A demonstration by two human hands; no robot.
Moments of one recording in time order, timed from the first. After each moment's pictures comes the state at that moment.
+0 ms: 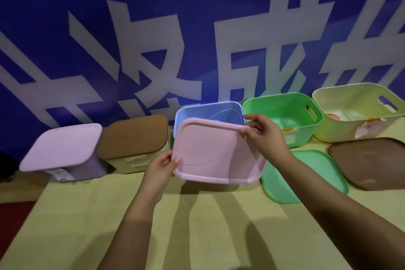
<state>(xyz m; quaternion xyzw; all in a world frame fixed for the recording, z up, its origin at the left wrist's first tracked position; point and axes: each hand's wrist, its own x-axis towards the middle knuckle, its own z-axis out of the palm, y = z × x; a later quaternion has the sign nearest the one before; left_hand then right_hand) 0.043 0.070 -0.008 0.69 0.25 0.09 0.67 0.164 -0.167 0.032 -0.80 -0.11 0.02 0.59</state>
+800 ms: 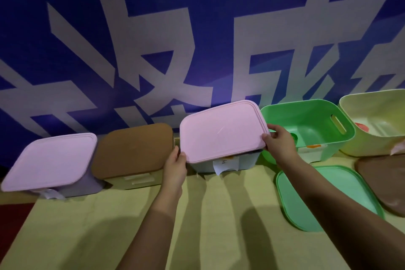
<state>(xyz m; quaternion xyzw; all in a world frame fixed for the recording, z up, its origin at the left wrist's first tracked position) 0.135 0.096 -0.039 0.67 0.36 0.10 0.64 0.254 -0.126 -0.027 -0.82 0.09 0.08 0.56</state>
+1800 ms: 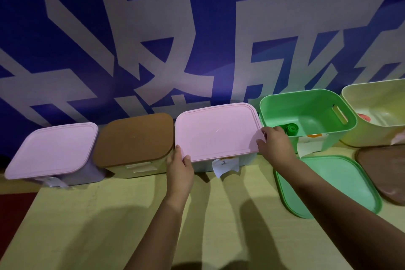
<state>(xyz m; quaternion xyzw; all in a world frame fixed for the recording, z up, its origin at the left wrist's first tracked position) 0.109 0.083 -0.066 0.81 0.34 0.12 0.46 0.231 -0.127 -0.041 -0.96 -0.08 0.05 0.27</state>
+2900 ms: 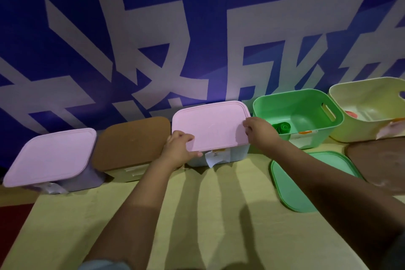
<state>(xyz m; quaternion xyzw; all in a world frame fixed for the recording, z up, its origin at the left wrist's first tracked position) 0.151 0.116 -0.017 0.95 0.15 -0.09 0.24 0.250 -0.112 -0.025 -0.96 -0.20 0.04 0.20</state>
